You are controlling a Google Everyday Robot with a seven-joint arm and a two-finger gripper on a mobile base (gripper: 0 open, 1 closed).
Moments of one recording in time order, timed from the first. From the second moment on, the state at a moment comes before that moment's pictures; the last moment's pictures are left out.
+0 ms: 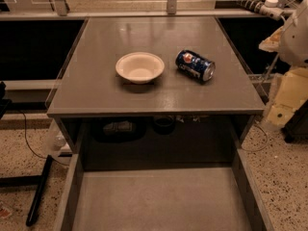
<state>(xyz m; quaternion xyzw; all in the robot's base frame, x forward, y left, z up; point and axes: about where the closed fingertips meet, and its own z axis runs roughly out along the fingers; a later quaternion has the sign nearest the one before) 0.438 -0.217 0.976 -0.60 0.78 -0.03 0.16</state>
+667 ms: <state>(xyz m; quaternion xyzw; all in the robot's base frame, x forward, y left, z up) 0.452 -0.210 0.980 -0.61 0.77 -0.04 0.17</state>
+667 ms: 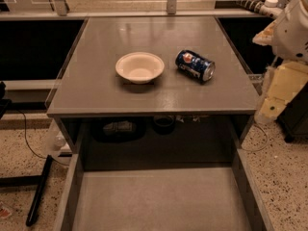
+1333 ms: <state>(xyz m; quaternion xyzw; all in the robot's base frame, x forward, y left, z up) 0.525 -0.187 0.969 -0.64 0.72 -0.04 0.26</state>
